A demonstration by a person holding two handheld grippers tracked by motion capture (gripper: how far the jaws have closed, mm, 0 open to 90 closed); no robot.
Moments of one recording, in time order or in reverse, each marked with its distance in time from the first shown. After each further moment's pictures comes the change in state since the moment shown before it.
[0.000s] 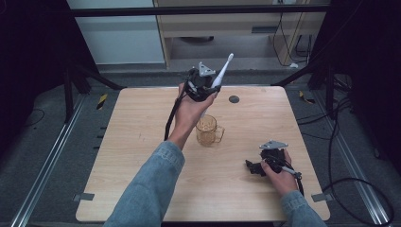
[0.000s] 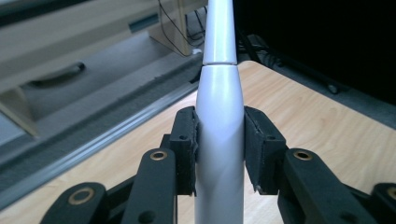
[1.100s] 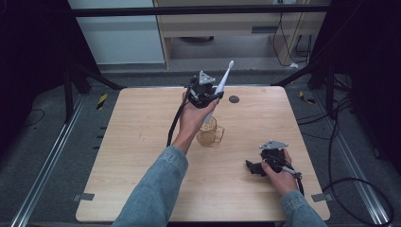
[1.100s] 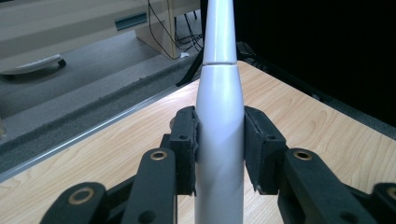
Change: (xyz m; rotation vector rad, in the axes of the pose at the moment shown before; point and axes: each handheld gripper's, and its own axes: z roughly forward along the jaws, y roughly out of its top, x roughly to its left) left arm 0.002 -0.028 0.022 -0.046 -0.049 -0.059; right arm -0.001 0.000 0.000 0.000 0.003 -0.022
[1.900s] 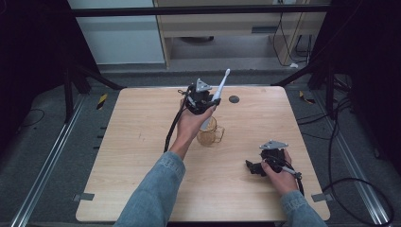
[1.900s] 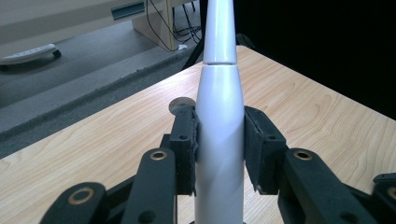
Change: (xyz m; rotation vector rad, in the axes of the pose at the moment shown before) left arm 0.005 -0.028 0.006 0.022 -0.012 -0.011; right arm 0.000 0.000 0.000 -0.002 0.003 0.005
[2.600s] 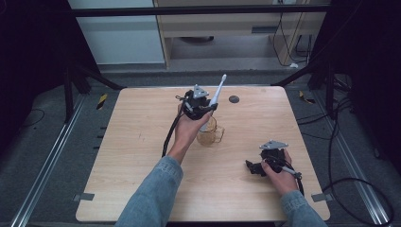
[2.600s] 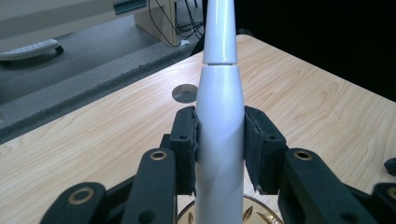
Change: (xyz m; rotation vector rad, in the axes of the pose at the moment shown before) left arm 0.002 -0.020 -0.001 0.007 0.011 0.004; right arm 0.000 0.000 0.000 0.004 0.002 0.008
